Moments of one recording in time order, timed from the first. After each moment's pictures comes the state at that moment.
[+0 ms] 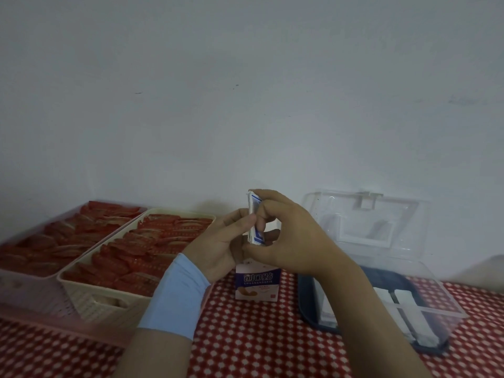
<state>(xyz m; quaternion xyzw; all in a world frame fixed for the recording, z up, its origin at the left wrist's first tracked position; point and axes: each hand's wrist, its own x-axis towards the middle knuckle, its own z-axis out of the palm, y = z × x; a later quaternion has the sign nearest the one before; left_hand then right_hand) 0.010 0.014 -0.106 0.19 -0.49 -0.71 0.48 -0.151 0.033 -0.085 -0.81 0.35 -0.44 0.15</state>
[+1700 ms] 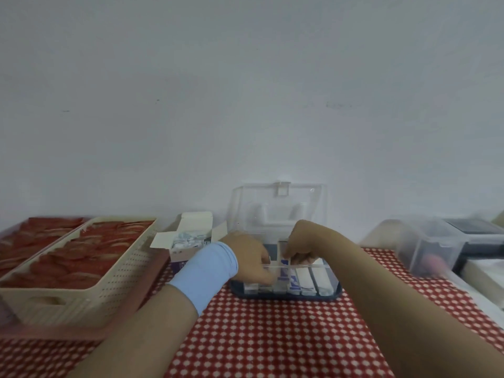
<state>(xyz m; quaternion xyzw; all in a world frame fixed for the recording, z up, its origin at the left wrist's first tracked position) -0.137 0.055 -0.098 0.41 -0.91 -0.01 -0.10 -0.304 0.061 -0.088 -0.56 0.76 -0.09 0.32</state>
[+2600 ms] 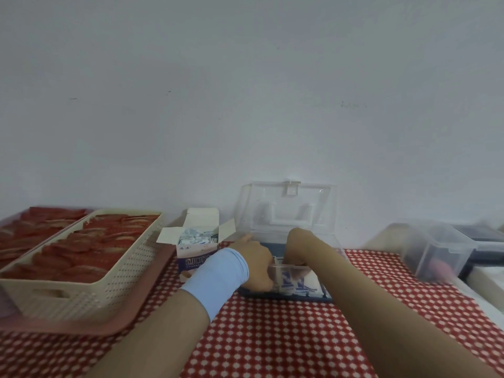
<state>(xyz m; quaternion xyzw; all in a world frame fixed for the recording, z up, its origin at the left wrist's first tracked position) -0.138 0.045 -0.123 0.39 -0.92 0.03 -0.11 -0.273 0.049 -0.107 -0.64 0.75 0.13 0.12</state>
